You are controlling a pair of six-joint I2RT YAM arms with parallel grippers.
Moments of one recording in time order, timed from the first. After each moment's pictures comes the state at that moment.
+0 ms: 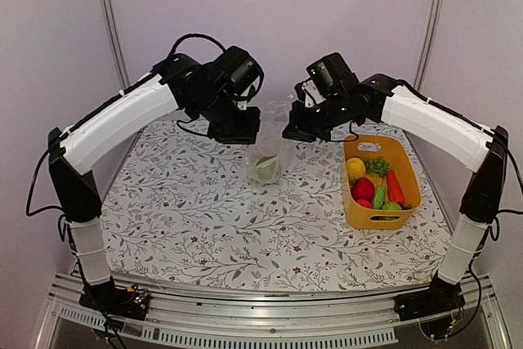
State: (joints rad) left arm -0.91 1.92 2.15 -1.22 -0.17 -0.65; right arm 0.78 1.80 1.82 -0.76 -0.14 0.70
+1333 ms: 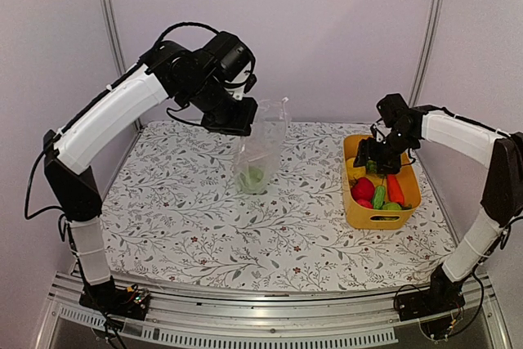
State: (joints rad) left arm -0.89 1.93 2.26 -1.31 -0.14 -0.51; right arm 0.31 1.62 1.31 -0.81 -0.12 0.46
